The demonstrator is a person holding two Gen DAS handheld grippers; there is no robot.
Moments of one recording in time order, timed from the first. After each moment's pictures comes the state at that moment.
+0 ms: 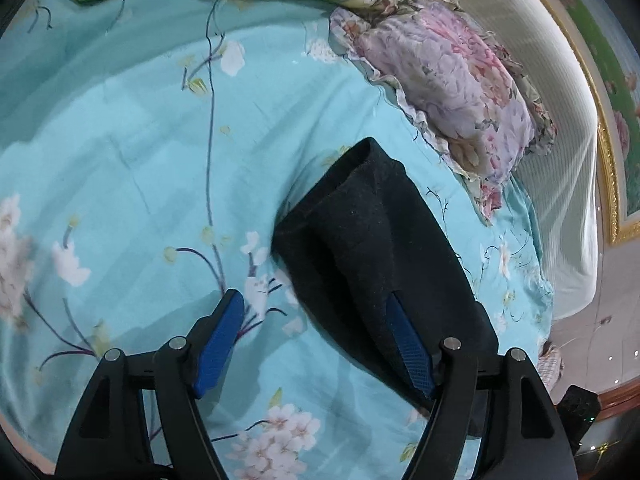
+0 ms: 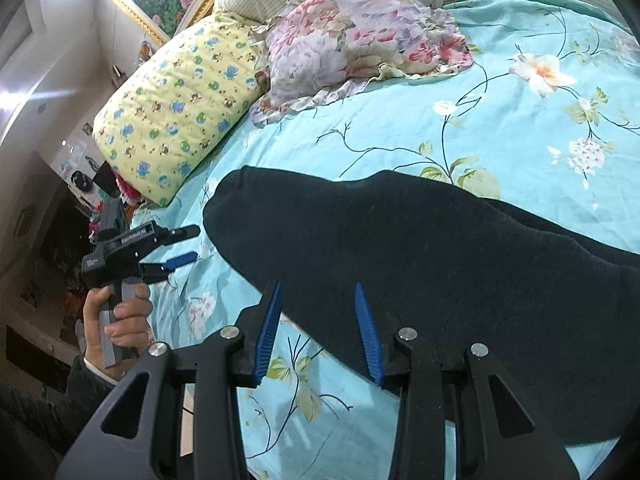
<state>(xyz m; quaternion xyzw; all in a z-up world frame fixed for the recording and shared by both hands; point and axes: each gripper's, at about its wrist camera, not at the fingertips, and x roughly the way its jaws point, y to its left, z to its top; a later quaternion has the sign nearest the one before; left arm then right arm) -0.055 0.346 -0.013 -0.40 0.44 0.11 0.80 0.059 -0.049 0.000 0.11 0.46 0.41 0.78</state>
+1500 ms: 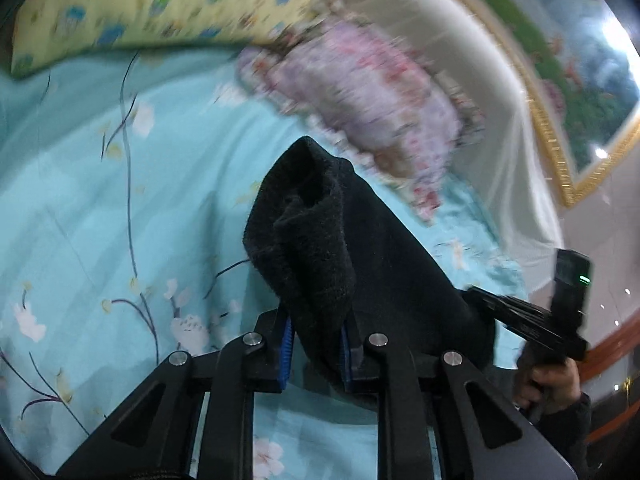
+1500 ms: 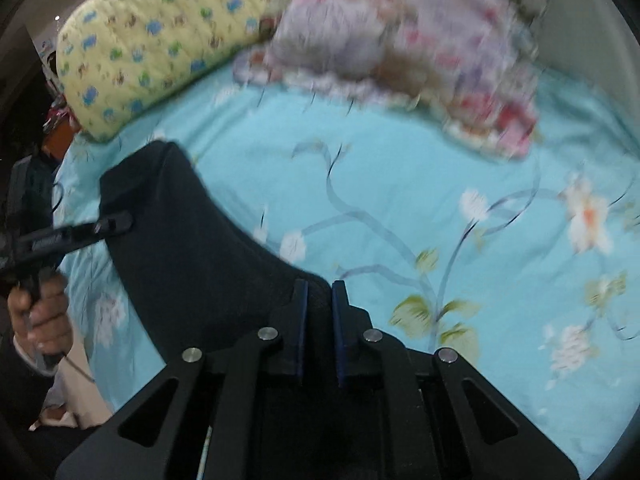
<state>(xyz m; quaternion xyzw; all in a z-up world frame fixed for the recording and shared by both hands) -0.051 0.320 0.021 -0.35 0.34 0.01 0.88 0.139 0.035 0.032 -0.13 0.43 0.40 0.80</state>
